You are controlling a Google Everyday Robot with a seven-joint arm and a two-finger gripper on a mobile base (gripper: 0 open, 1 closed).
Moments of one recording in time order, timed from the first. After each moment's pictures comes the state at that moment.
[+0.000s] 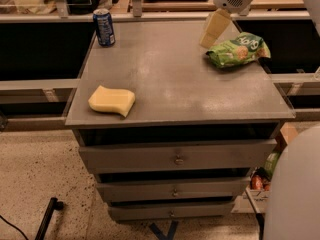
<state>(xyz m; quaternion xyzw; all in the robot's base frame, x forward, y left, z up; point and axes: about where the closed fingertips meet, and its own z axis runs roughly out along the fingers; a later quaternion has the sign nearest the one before) 0.707 -0.138 0.972 -0.61 0.73 -0.01 0.30</state>
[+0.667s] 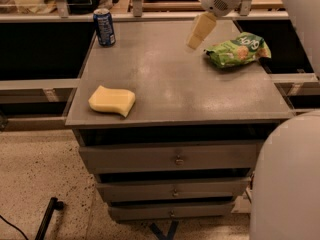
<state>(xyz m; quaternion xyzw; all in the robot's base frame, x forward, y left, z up) 0.730 -0.112 0.958 -0.60 0.73 0.01 0.32</state>
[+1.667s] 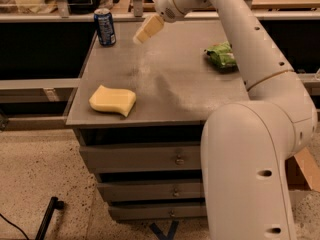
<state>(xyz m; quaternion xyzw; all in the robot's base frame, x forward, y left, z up) 0.821 0.025 0.936 -0.57 0.67 0.15 0.46</state>
